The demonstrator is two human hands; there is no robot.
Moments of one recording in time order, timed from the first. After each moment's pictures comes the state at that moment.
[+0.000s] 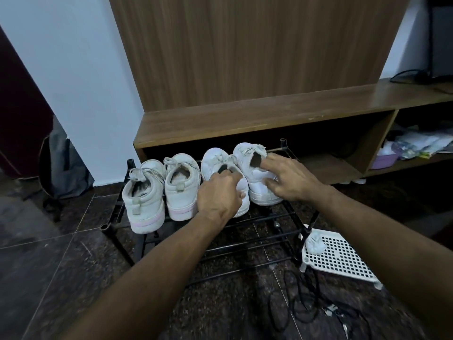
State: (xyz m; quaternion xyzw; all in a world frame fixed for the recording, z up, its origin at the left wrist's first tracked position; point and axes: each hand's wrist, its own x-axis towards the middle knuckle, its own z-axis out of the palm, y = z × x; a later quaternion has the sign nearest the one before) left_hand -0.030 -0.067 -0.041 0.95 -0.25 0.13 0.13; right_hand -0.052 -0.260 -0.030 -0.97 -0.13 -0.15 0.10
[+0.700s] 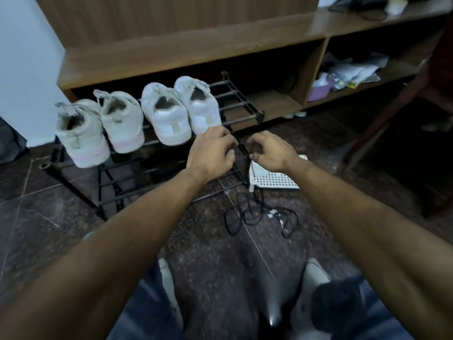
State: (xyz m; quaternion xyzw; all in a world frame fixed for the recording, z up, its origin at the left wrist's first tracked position) left_hand -0.128 -0.117 -0.082 0.88 -0.43 0.12 0.17; right_hand -0.200 -0.293 -0.092 -0.97 0.12 -0.03 0.19
